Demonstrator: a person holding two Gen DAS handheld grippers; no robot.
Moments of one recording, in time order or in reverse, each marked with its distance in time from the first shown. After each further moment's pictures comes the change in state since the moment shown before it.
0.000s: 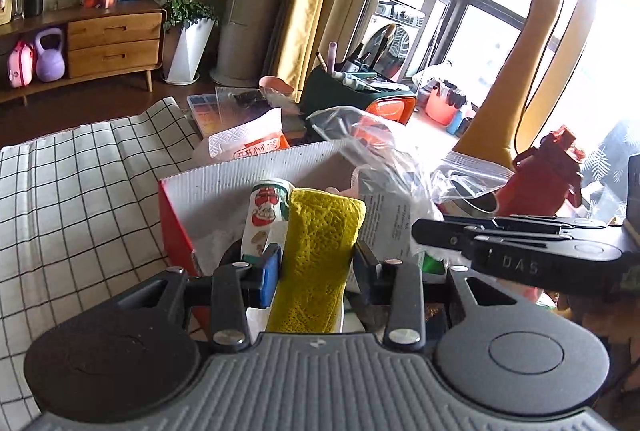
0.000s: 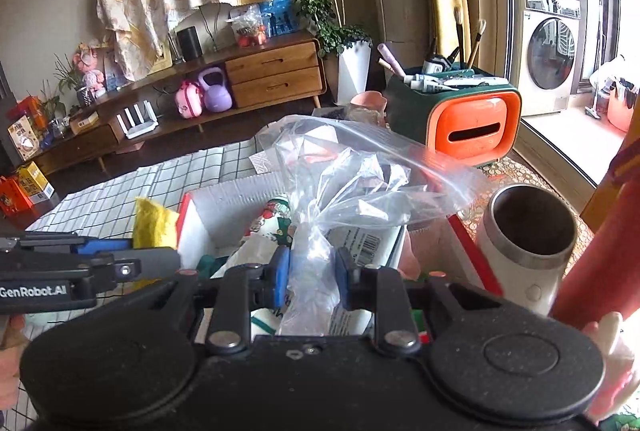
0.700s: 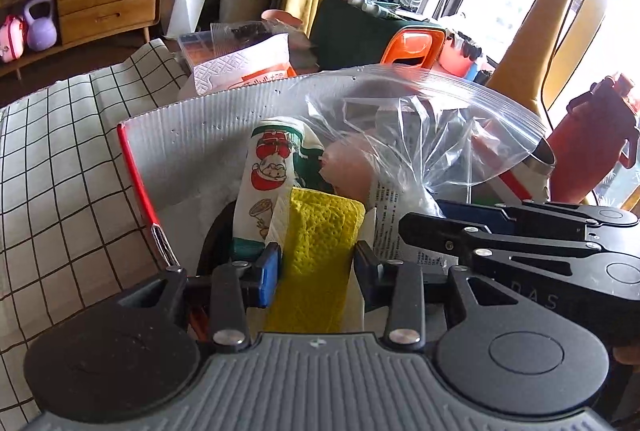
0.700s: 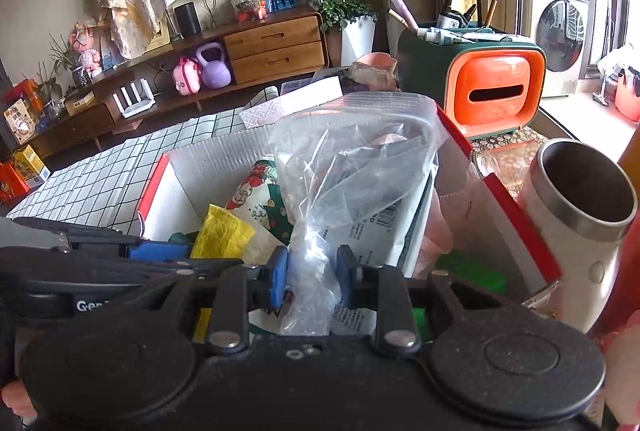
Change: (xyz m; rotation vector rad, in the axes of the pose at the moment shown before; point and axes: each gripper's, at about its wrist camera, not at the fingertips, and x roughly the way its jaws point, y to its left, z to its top) left arm 0.081 0.007 -0.016 0.019 0.150 0.034; right arm 0.045 0.002 -0.021 -0.003 0.051 0.007
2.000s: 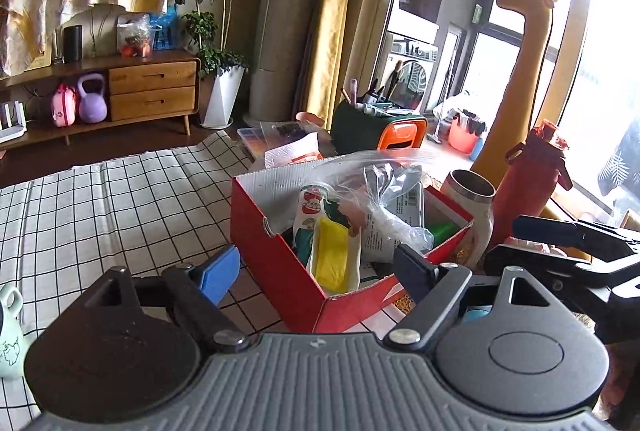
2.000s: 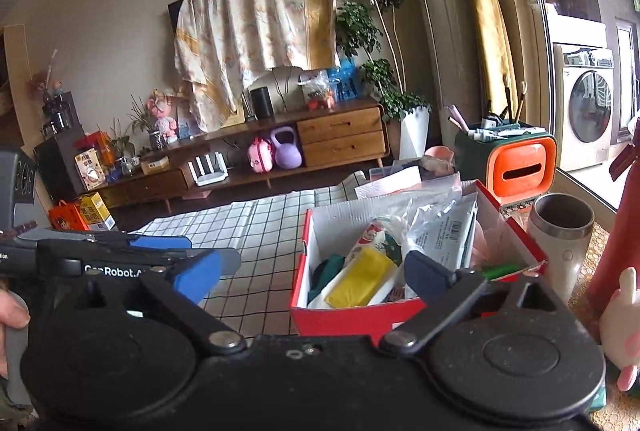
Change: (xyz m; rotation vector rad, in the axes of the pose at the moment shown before) left arm -0.182 -0.002 -0.074 0.022 -0.295 0.077; right arm -0.153 0.060 -0.047 -0.051 -0.287 0.172
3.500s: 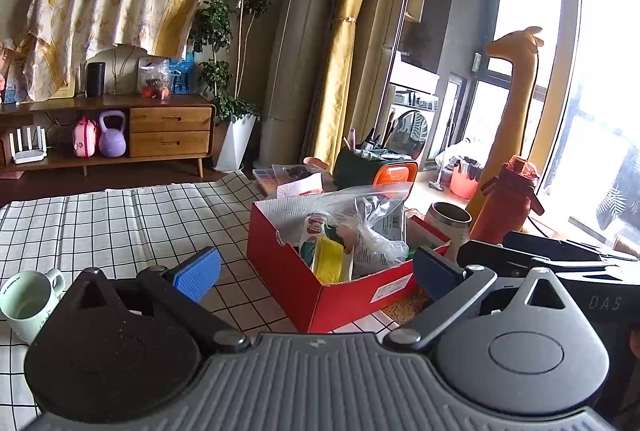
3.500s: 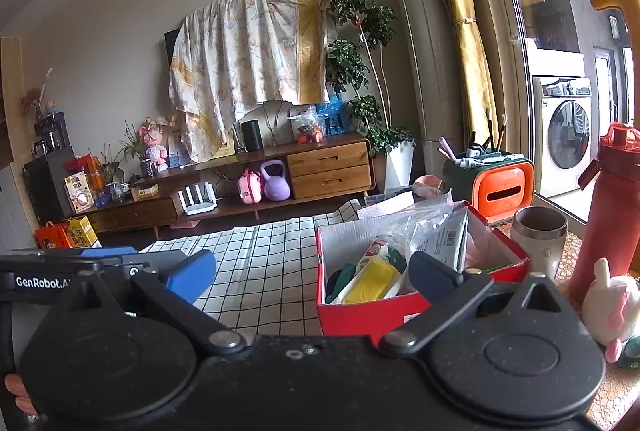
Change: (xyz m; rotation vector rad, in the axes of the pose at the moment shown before) left arm -0.097 -0.010 -0.042 -0.018 -0.168 0.022; right arm -0.044 0.043 -0.020 -0.008 -0.111 -0.070
